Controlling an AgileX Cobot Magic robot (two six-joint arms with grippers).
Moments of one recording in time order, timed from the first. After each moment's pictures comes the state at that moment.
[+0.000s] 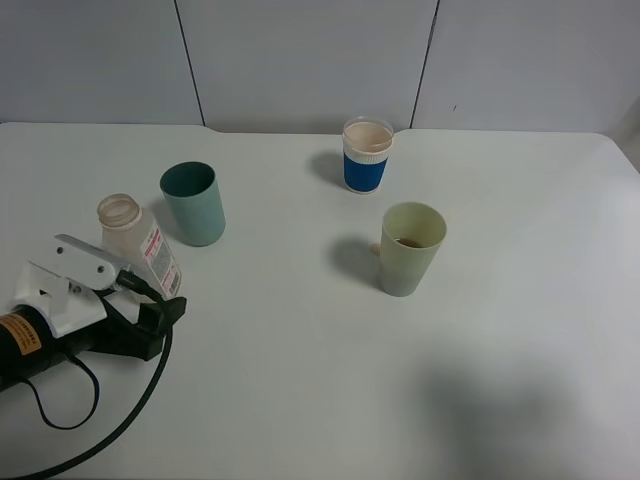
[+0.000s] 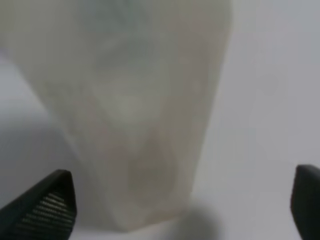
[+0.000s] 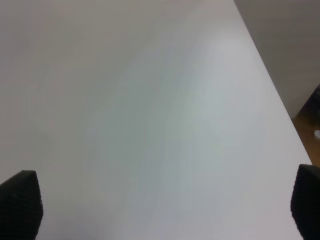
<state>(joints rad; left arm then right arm) -0.44 1.82 0.00 -0.02 -1.22 -0.02 -0.10 0.00 -0.51 -0.07 1.07 -0.04</state>
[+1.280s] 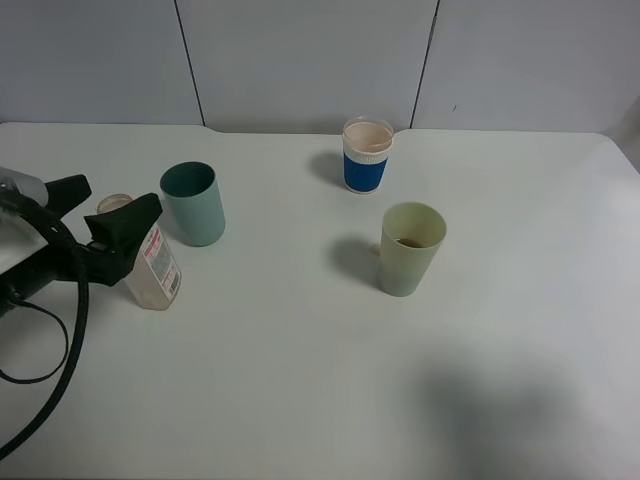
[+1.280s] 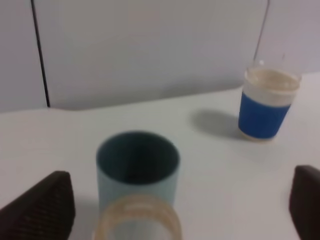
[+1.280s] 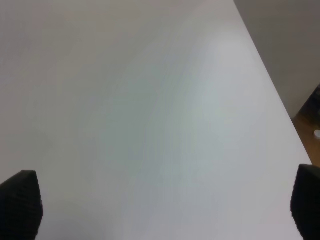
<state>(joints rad) -0.44 1.36 0.00 -0.03 -1.22 -0.08 -0.10 0.00 -0.51 -0.07 1.07 -0.04</state>
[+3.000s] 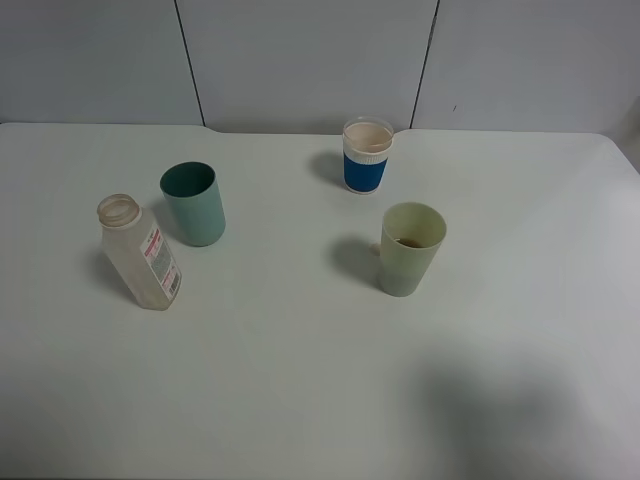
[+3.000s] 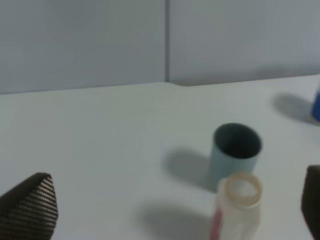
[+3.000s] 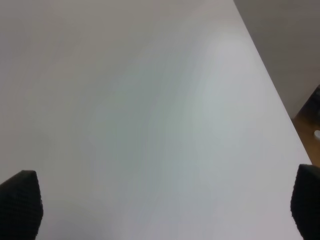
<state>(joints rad) -0.31 0.35 -0.67 0.20 0.72 -0.21 -0.10 0.00 -0.51 -0.07 1.07 -0.04</state>
